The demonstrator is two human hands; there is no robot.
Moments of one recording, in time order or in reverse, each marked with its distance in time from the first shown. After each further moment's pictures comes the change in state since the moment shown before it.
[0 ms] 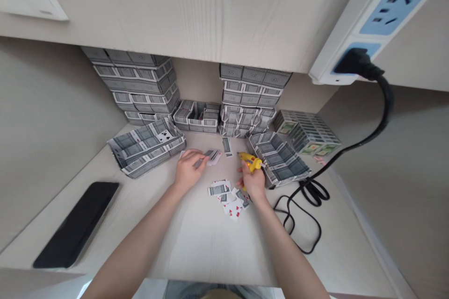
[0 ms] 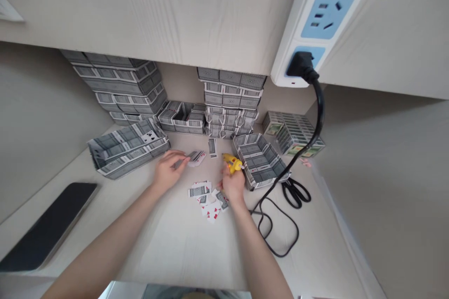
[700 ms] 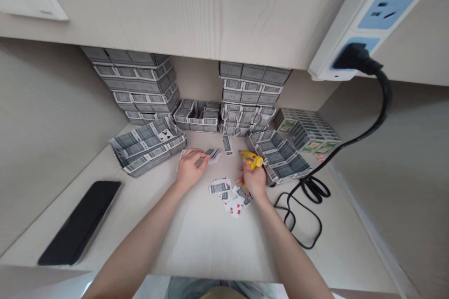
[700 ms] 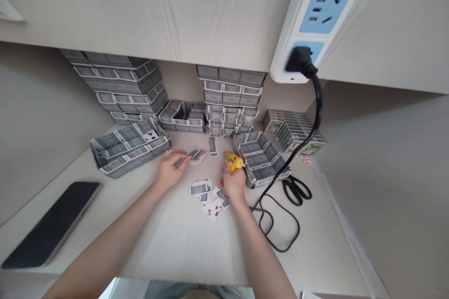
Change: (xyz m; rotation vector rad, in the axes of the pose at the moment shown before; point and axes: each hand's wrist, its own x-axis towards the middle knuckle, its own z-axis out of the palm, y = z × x) left_hand -0.001 -0.002 0.004 0.010 -0.001 -0.019; right_hand 0.002 0.001 -0.001 -0.036 -0.010 0.004
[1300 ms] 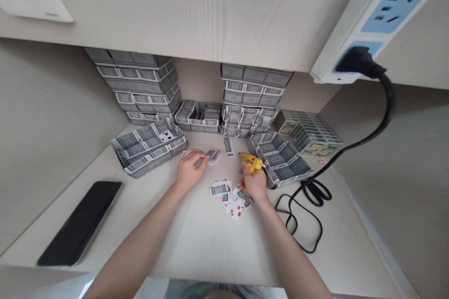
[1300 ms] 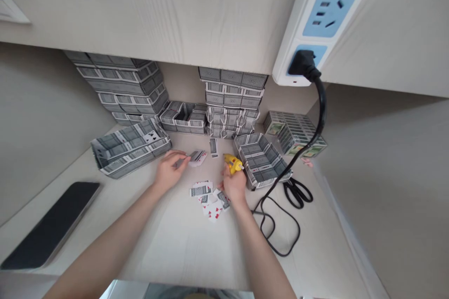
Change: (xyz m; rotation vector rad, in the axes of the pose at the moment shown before) left_hand 0.000 -0.003 -0.001 -0.010 0.005 0.006; right_hand -0.002 -0.002 -0.001 -0.020 -0.005 0.002
